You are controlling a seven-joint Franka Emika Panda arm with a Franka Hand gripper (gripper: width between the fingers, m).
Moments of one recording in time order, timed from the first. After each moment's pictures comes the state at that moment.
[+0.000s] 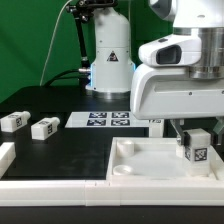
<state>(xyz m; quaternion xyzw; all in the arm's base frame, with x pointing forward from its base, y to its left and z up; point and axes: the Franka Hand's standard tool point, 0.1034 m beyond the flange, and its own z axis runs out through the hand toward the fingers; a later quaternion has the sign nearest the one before) 0.643 0.114 0.077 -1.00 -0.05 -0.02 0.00</state>
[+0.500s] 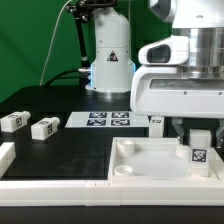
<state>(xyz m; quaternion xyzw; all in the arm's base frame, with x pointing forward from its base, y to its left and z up) 0.644 0.110 0.076 -0.98 0.22 -0.02 0.02</state>
